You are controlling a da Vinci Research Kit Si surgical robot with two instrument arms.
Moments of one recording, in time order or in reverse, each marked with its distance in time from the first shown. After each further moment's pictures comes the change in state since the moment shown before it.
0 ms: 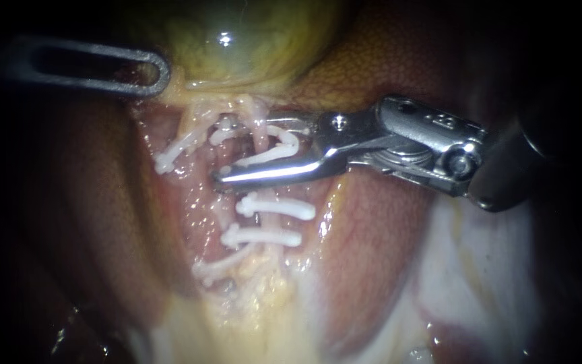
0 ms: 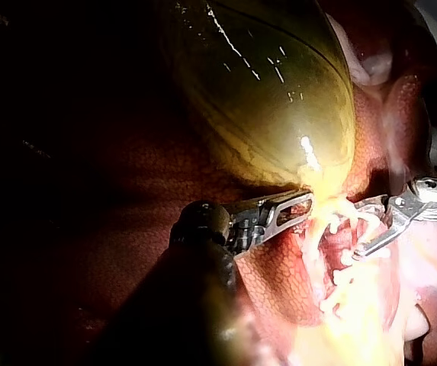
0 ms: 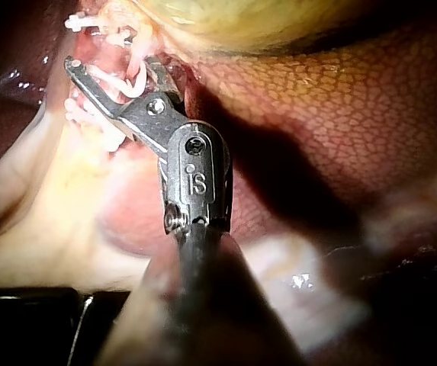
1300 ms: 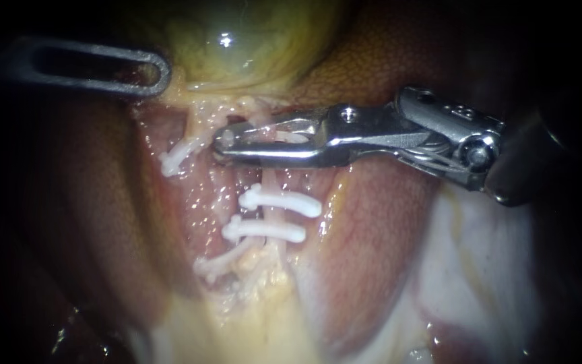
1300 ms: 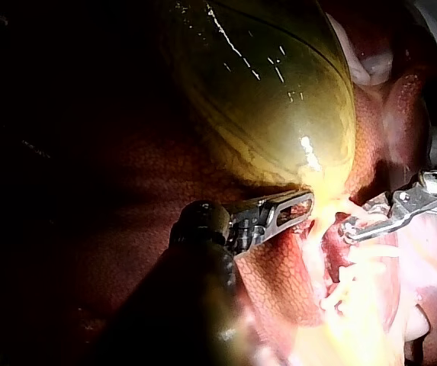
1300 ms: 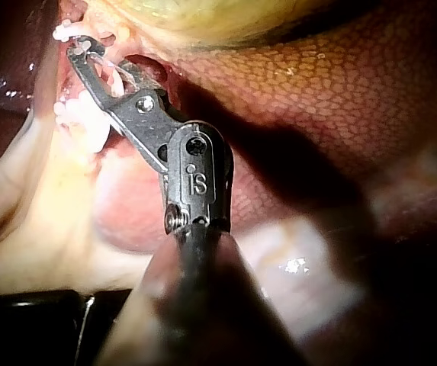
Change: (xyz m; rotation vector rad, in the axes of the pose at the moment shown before) right arm 0.000 0.000 -0.002 -0.035 0.004 0.026; left arm 0.000 0.000 0.000 0.000 0.000 0.001
